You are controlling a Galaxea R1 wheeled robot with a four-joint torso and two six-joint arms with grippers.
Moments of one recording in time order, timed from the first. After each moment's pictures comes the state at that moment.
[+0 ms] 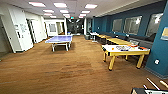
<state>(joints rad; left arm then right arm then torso) 1.49 3.08 -2.83 0.22 -0.06 -0.13 -1.55 3.11 -2.79 -0.06 0.13 0.10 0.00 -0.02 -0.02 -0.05</state>
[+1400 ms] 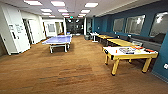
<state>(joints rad) 1.49 3.08 -2.83 0.22 -0.06 -0.13 -1.55 3.11 -2.79 -0.06 0.13 0.10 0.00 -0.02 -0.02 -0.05</state>
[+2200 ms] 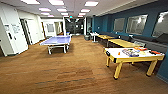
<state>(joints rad) 1.49 3.09 -2.83 0.22 -0.06 -0.13 -1.55 3.11 -2.79 -0.06 0.13 0.10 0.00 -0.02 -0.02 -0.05</state>
